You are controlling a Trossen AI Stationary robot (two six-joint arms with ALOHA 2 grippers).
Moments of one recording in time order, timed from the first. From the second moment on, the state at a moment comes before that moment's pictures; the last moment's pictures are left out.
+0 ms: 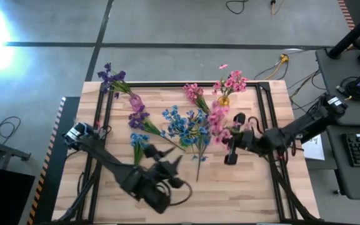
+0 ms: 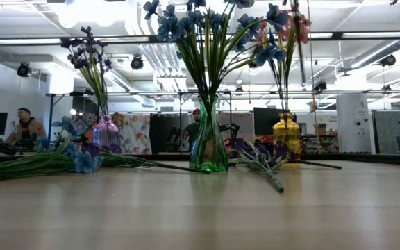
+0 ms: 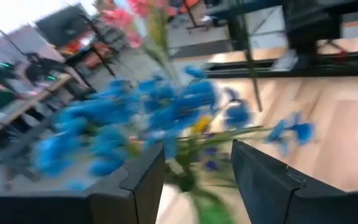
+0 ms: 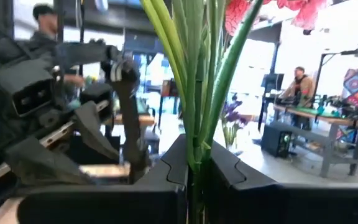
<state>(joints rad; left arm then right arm) -0.64 1.89 1.73 -1.02 -1.31 -0.75 0.45 1.11 0.64 0.77 0.68 -0.28</state>
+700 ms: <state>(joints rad) -0.77 1.65 1.70 -0.84 -0.87 -0.14 0.42 0.96 0.56 0.84 0.84 -0.43</state>
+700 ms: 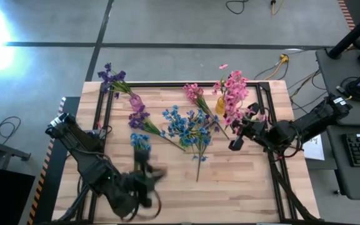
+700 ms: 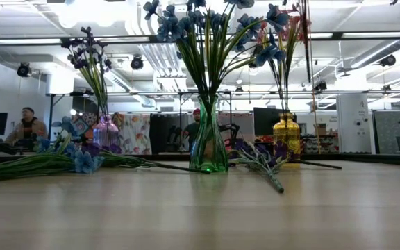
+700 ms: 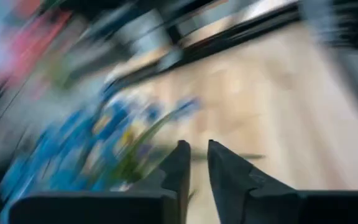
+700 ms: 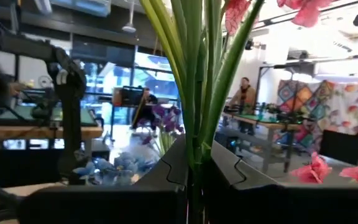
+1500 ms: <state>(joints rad) -0.67 0.99 0.61 0.43 -0.44 0.20 0.22 0.76 0.24 1.18 0.81 -0.31</state>
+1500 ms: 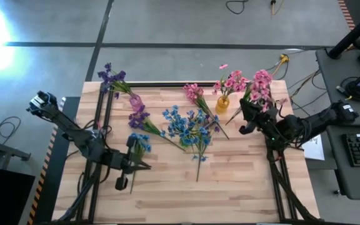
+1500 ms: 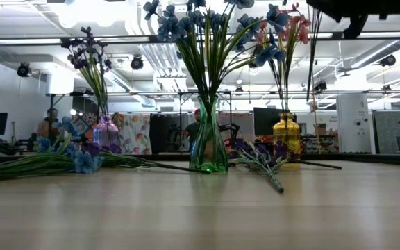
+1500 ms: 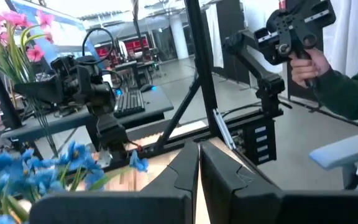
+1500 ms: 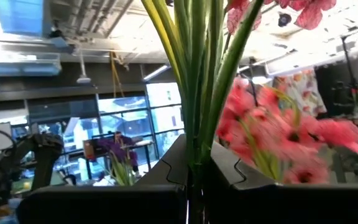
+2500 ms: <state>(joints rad) -0.66 0.98 0.57 0.39 -0.46 0.17 0.20 0.77 0.24 1.16 0.80 -0.34</state>
